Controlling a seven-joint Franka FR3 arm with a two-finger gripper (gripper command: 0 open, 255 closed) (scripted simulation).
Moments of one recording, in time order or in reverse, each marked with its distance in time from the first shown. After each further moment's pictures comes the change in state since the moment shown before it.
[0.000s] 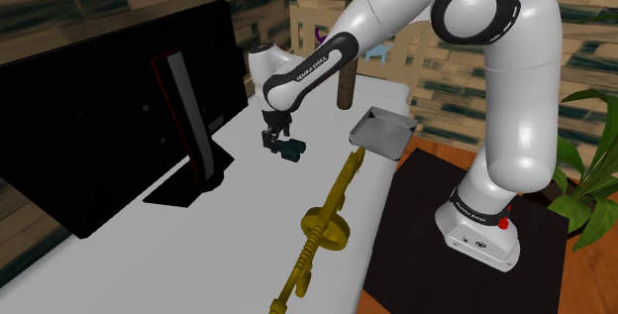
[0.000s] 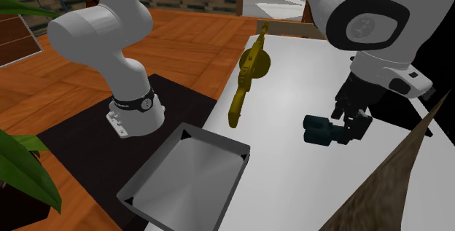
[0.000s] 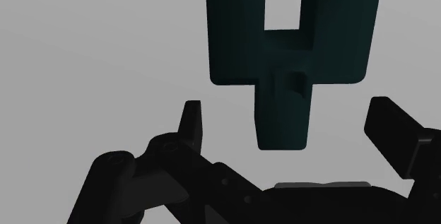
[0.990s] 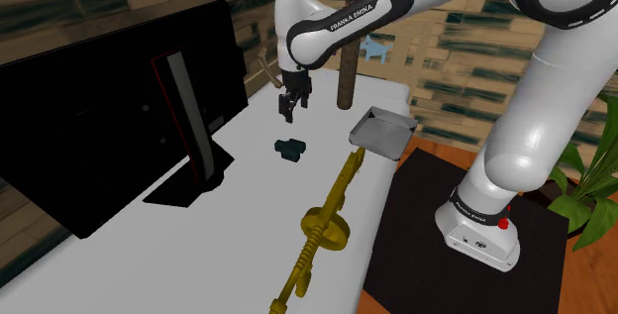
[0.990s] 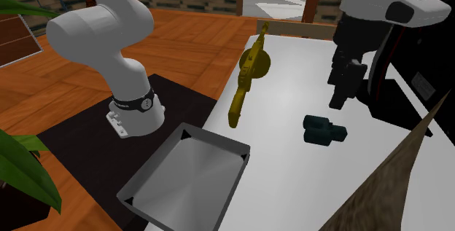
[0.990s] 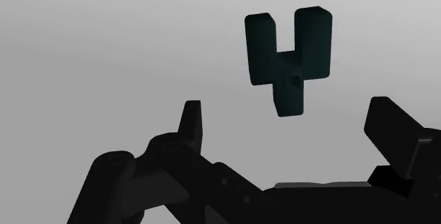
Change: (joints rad) arm -0.064 -0.363 -0.004 -0.181 0.122 -0.103 -0.036
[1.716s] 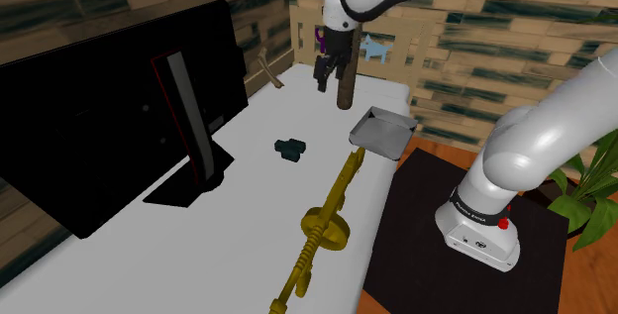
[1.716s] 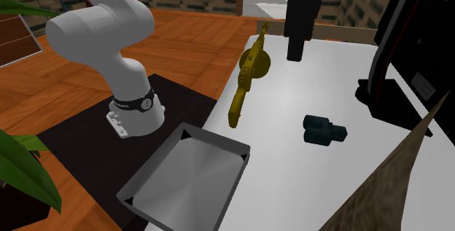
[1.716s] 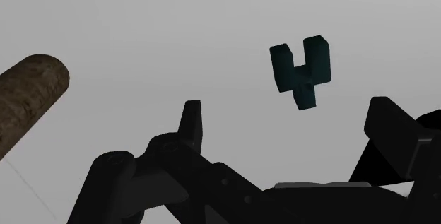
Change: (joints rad) arm -0.040 -0.421 -0.076 -0.192 0.100 -0.142 -0.038
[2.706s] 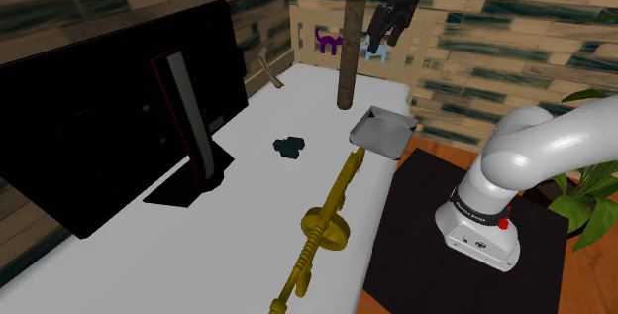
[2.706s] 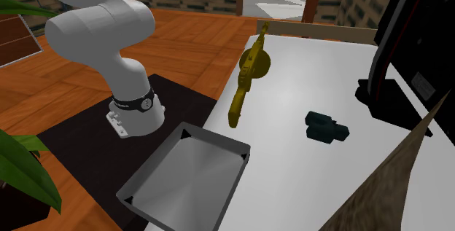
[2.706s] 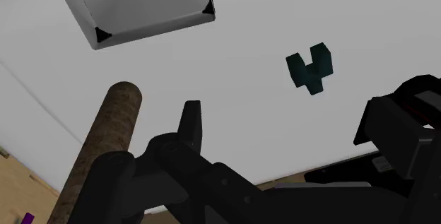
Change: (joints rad) arm -0.046 -0.419 -0.100 -0.051 0.021 -0.275 0.021
